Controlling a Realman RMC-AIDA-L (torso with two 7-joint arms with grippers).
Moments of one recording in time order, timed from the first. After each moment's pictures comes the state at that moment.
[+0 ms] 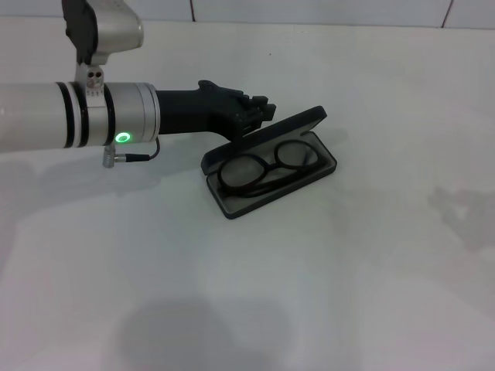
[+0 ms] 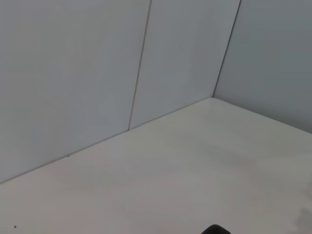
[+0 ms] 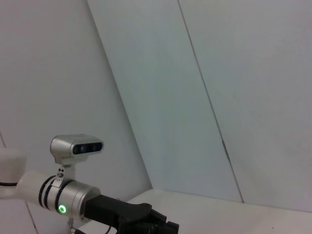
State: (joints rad) left arm -0.66 -2.03 1.32 0.58 1.54 1.06 -1.52; right arm 0.21 2.02 -0.65 -0.88 -1.65 -1.76 1.47
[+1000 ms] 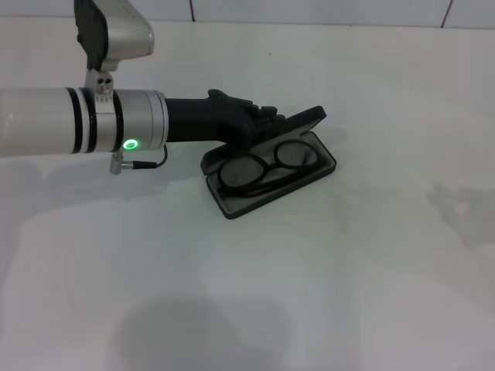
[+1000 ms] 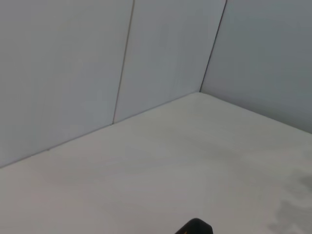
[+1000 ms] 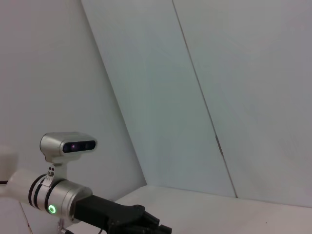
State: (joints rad) left arm -0.67 -2.04 1.33 0.56 1.55 1.08 -1.53; right arm 0.22 2.02 -0.65 -0.85 -1.67 -1.73 1.45
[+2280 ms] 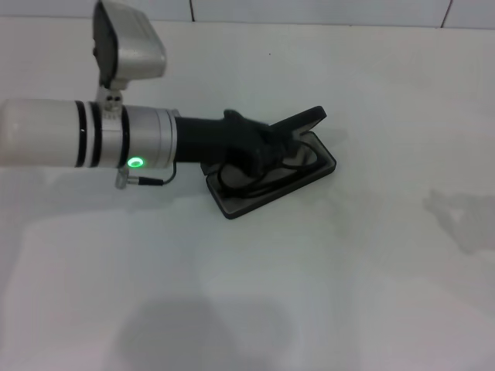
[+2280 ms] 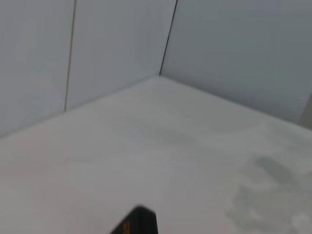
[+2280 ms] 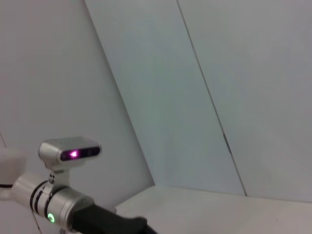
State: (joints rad) left arm -0.64 -2.06 1.31 0.62 1.63 1.18 -1.53; right arm 0.23 2.02 -0.65 -0.81 -1.68 -1.75 1.44
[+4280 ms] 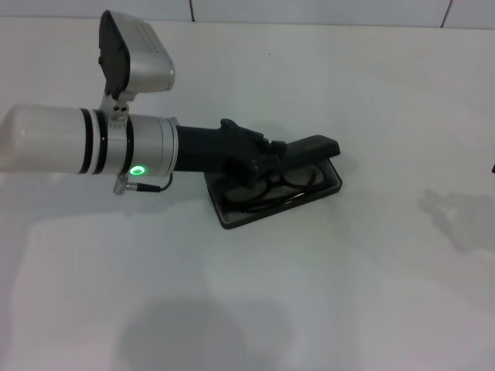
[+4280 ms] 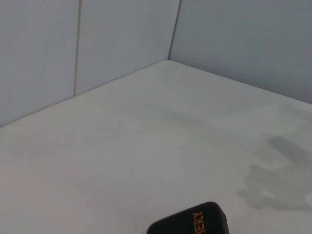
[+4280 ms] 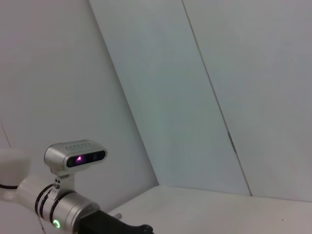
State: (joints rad) left arm -0.66 -2.09 1.24 0.58 1.75 1.16 -1.49; right arm 0.25 2.02 -0.65 -0.77 -1.68 -1.74 1.41
